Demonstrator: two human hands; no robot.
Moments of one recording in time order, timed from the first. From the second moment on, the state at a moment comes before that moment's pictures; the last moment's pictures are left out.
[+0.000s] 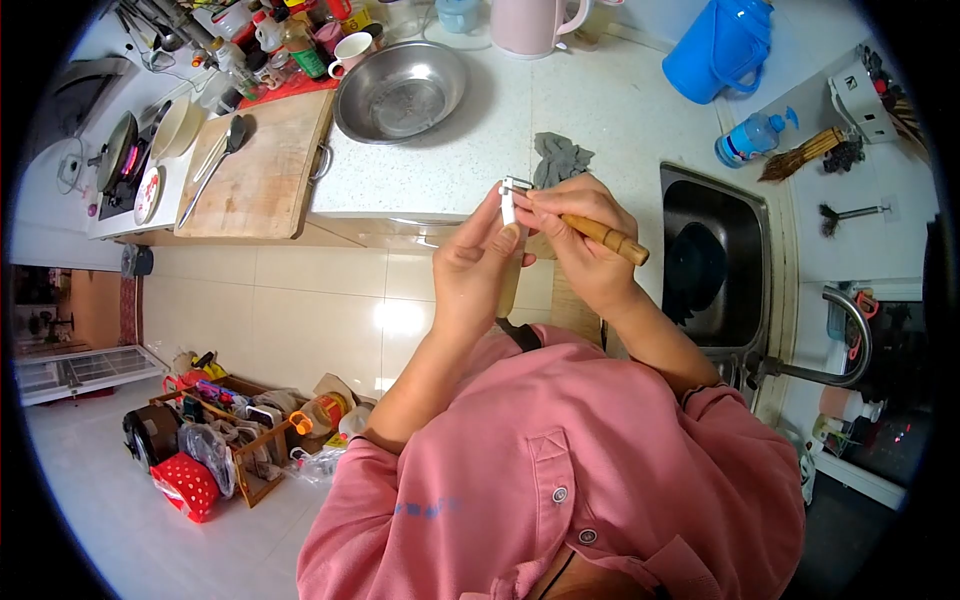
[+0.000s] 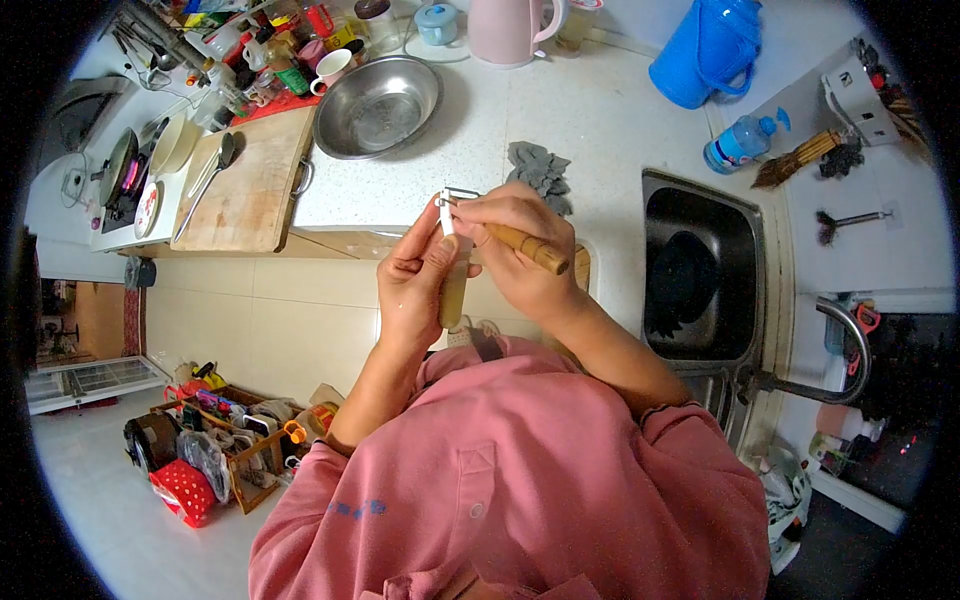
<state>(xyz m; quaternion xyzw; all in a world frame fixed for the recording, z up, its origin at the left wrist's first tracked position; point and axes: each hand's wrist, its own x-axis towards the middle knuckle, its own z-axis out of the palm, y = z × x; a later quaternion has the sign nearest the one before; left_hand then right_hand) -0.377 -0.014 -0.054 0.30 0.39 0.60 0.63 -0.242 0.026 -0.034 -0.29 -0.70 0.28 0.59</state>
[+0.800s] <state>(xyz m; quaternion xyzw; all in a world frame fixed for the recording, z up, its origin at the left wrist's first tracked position) -0.377 -0.015 -0.063 0.37 0.45 0.57 0.58 -0.243 0.028 -0.033 -0.31 -0.67 0.33 0.59</state>
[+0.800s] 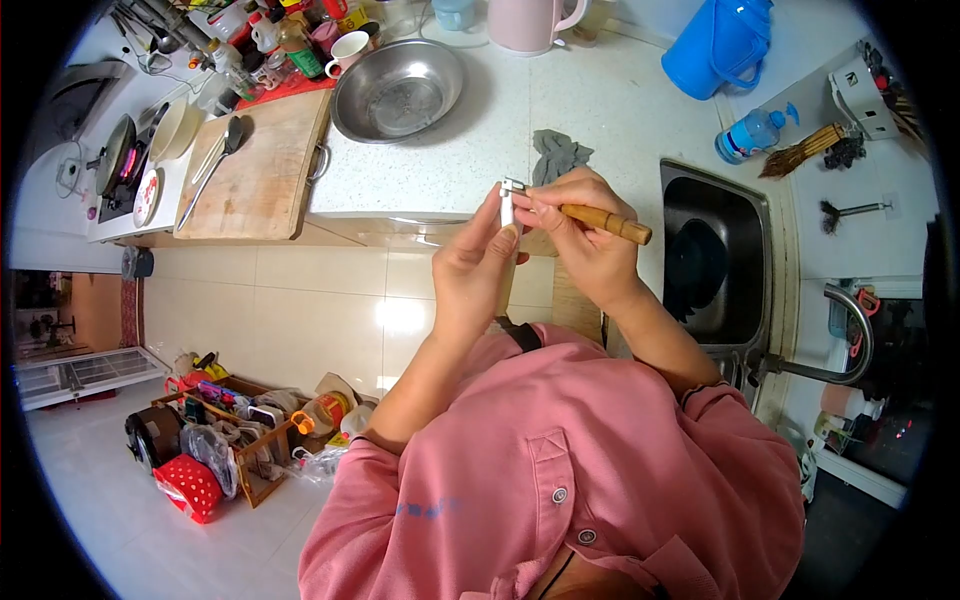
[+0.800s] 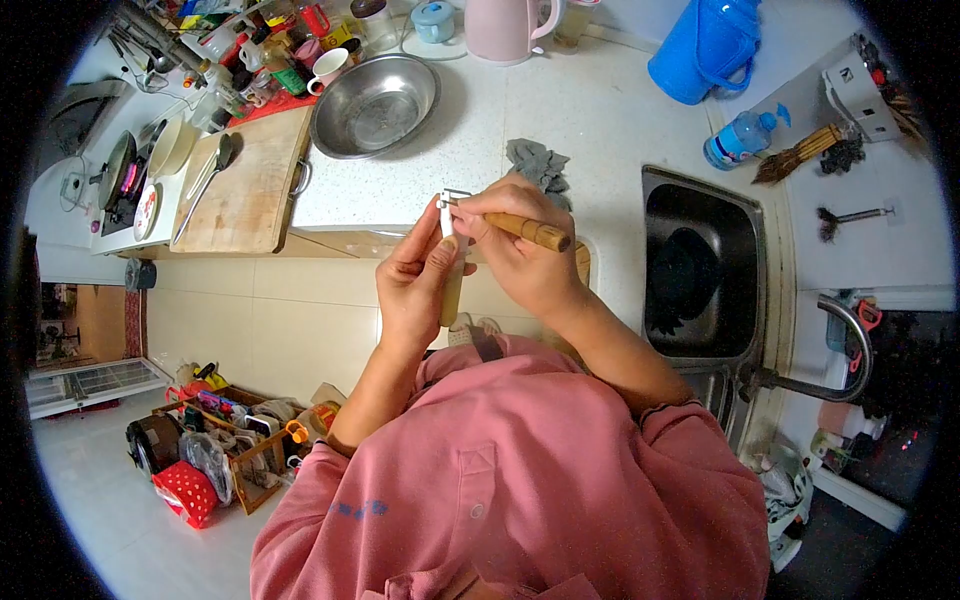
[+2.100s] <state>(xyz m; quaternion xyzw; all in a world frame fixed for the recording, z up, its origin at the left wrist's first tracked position) -0.393 -0.012 -0.089 0.24 0.41 0.55 0.68 -0.192 0.113 -0.234 -0.60 -0.75 0.10 0.27</state>
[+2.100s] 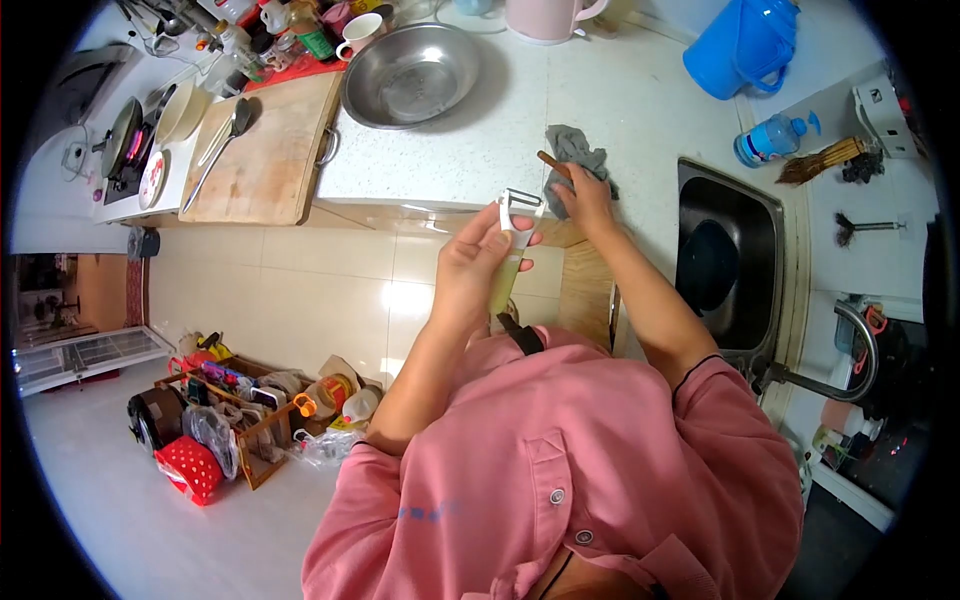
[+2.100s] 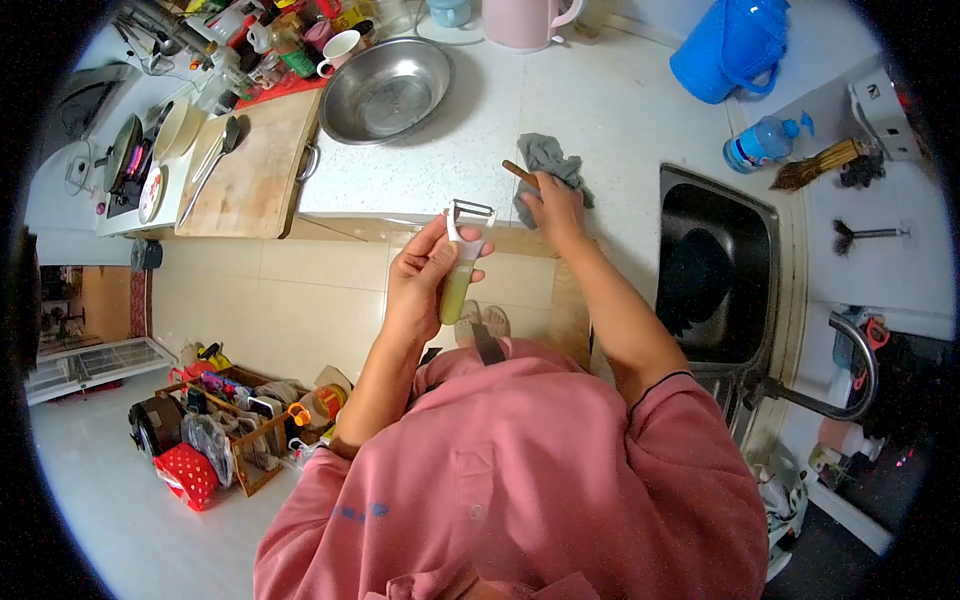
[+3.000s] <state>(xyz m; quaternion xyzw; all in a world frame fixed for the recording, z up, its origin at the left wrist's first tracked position) -0.373 -0.010 -0.060 0.32 0.42 0.59 0.60 -0.225 0.026 -0.043 -0.39 -0.55 0.63 0.38</state>
